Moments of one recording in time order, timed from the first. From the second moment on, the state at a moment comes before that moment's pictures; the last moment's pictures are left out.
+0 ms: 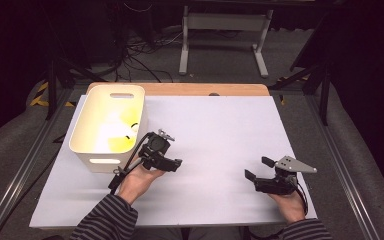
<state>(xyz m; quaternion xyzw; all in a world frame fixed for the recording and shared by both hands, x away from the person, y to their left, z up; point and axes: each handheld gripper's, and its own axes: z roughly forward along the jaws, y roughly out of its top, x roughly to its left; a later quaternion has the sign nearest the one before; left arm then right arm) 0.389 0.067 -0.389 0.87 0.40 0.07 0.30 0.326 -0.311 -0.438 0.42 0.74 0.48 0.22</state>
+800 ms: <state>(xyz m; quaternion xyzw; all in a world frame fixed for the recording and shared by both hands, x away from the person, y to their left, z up) 0.373 0.074 -0.408 0.87 0.39 0.07 0.29 0.326 -0.312 -0.438 0.42 0.74 0.48 0.22</state>
